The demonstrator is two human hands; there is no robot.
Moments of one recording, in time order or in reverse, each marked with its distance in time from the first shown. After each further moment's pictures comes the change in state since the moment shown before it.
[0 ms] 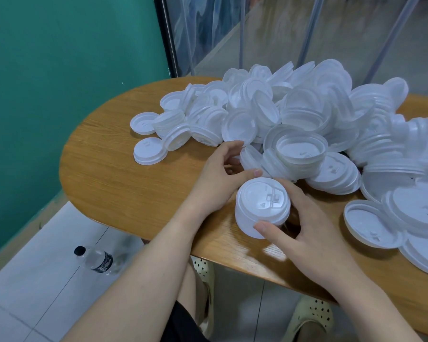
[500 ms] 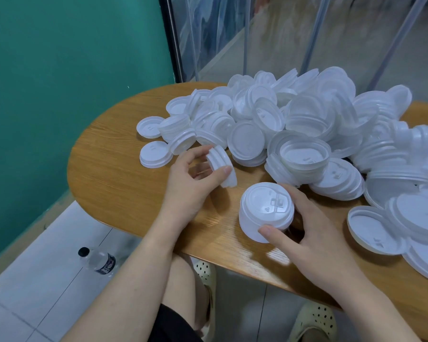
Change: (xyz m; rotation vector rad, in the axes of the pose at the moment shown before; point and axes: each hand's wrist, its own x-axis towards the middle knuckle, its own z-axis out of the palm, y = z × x) left_hand -0.025 -0.004 -0.038 -0.214 0.259 0.024; right_hand -0.001 -0.001 0.000 -0.011 -0.003 0.039
